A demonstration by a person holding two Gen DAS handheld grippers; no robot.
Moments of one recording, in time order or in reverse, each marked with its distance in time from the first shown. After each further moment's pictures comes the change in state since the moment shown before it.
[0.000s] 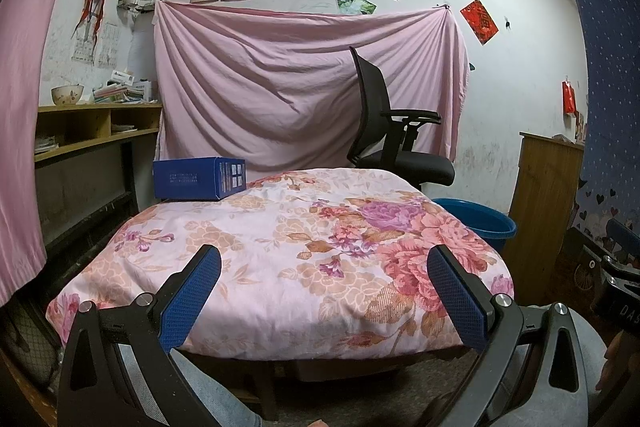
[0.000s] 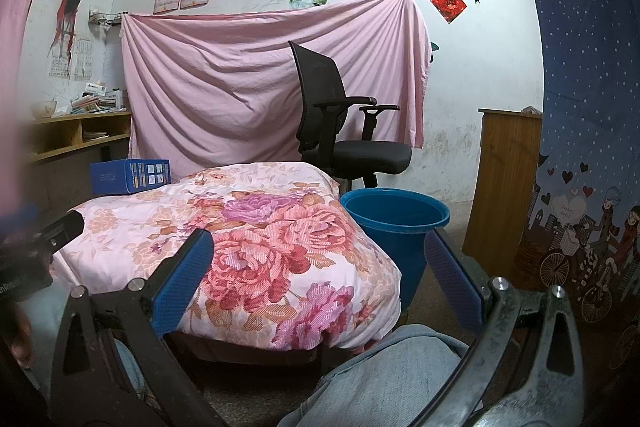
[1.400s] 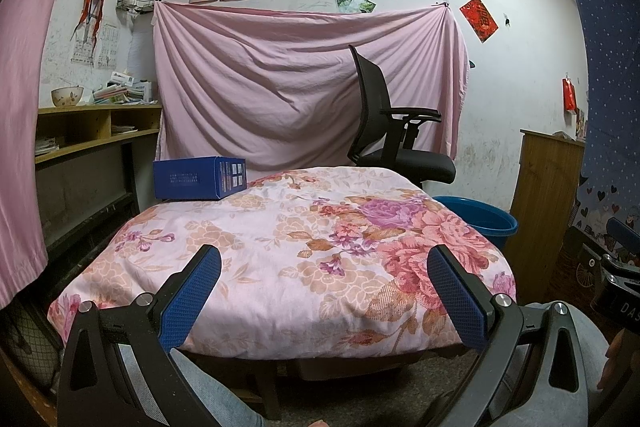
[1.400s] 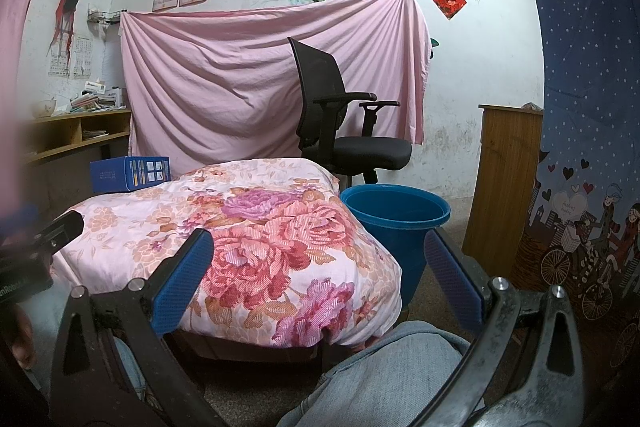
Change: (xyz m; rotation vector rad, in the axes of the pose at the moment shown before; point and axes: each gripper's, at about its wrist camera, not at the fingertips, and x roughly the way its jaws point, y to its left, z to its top) left arm 0.001 0.003 0.000 0.006 0.002 -0.002; right arm 0.000 0.001 -0.002 0.003 0.007 0.001
